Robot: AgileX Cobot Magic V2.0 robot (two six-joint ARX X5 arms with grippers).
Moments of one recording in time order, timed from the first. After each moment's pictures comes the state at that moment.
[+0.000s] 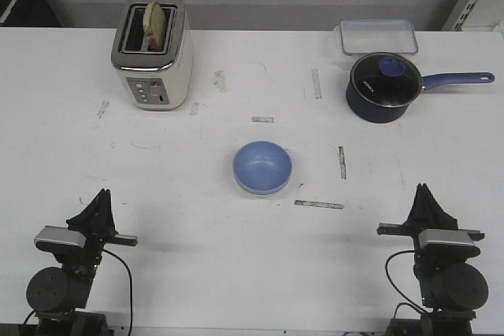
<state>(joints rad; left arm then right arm) -0.09 0.10 0.19 0.12 0.00 -0.02 -0.04 0.26 0.32 -0.01 0.00 0.04</state>
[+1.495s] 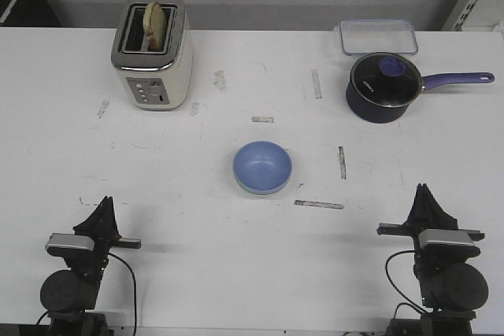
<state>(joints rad) -0.07 0.01 0.03 0.15 -0.03 0.01 -0.04 0.26 0.32 -0.01 0.00 0.04</state>
